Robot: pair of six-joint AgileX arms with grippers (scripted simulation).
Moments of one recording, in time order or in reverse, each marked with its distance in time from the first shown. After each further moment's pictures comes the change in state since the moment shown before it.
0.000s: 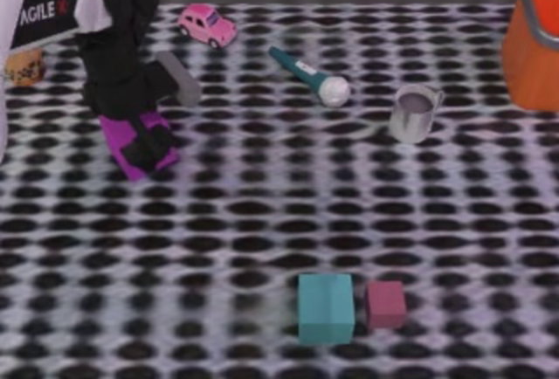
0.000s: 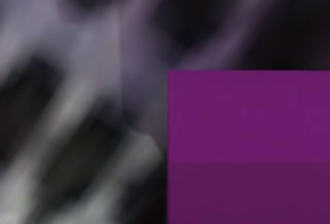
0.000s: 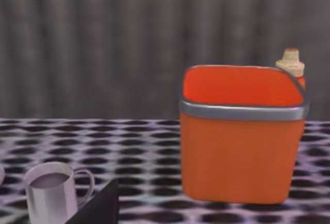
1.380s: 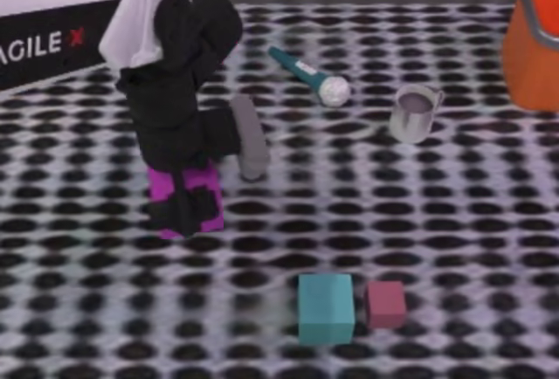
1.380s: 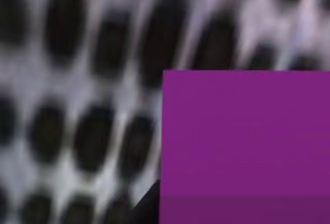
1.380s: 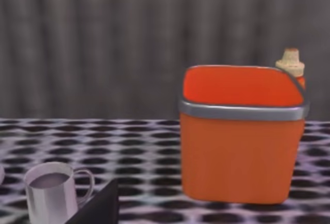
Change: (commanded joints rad) left arm -0.289 -0.481 -0.450 -0.058 -0.005 0.073; right arm 0.000 0.000 0.000 0.000 0.000 0.000
